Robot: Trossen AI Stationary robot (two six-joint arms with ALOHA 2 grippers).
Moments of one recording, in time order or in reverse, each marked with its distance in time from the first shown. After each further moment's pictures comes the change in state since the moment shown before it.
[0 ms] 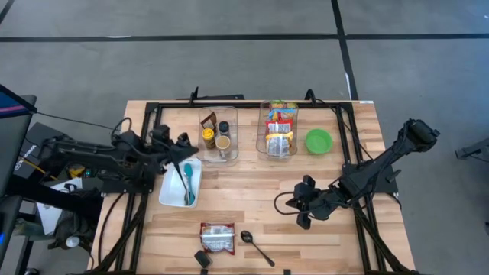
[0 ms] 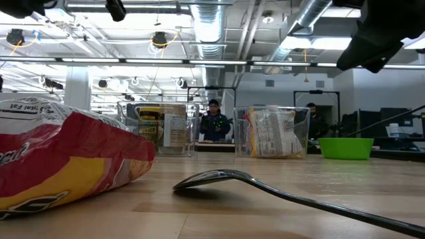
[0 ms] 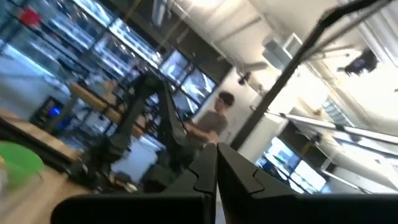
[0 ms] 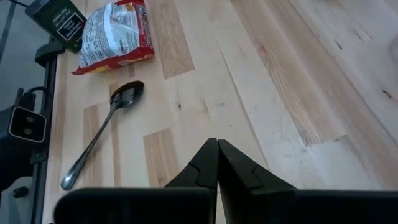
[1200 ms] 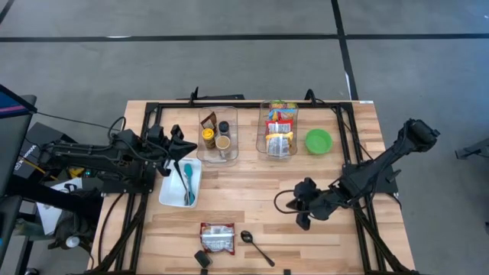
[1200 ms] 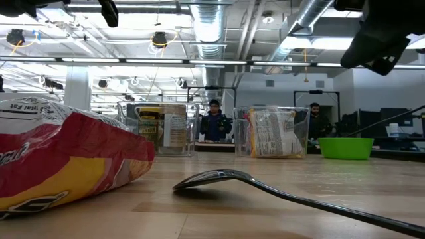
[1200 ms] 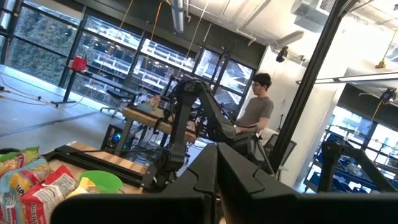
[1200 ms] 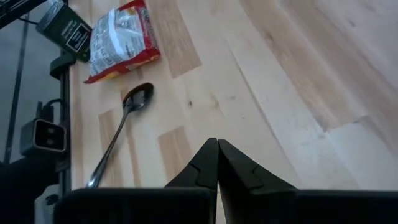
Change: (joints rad) left arm 0.056 -0.104 0.000 -0.185 -0.053 0.312; right arm 0.000 -0.001 0.000 0.008 -0.028 0.117
